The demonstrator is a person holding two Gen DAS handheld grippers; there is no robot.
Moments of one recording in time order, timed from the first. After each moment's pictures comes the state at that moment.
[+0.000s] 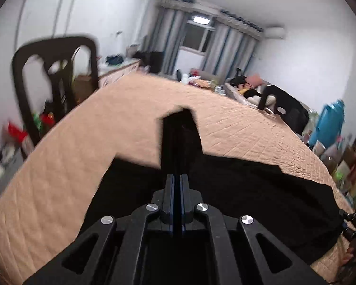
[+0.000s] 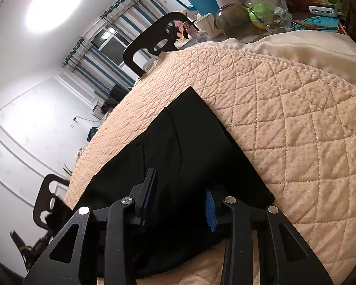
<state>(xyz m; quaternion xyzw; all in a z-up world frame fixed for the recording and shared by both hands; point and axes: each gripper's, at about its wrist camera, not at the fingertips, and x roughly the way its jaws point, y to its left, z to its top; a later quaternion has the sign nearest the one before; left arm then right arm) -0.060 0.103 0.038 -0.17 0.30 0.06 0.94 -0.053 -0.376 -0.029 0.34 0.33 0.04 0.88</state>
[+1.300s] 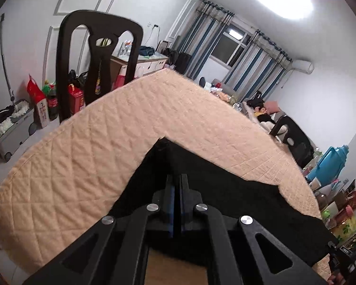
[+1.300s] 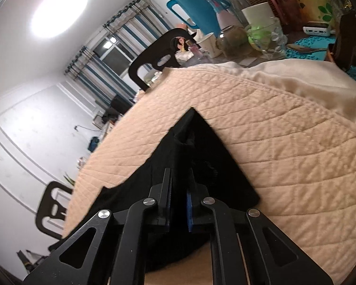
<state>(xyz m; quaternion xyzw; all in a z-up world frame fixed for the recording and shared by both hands) -0.104 0.133 0.030 -0.28 0.29 0.11 0.91 -0.078 -0.386 0.003 0.33 0.31 0.02 0.89</state>
